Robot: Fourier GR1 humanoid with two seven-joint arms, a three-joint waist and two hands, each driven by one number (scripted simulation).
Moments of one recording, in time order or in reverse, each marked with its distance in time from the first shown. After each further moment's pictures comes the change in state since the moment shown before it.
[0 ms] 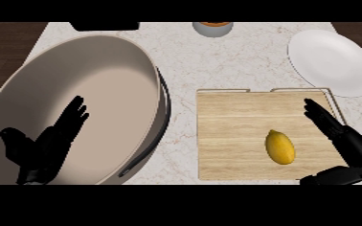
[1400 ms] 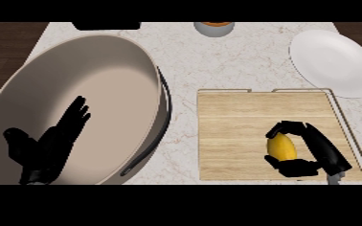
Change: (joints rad) left arm 0.007 -0.050 0.028 -0.009 -0.051 -0.026 0.026; right arm -0.057 0.071 0.161 0.020 0.297 -0.115 0.034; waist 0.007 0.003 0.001
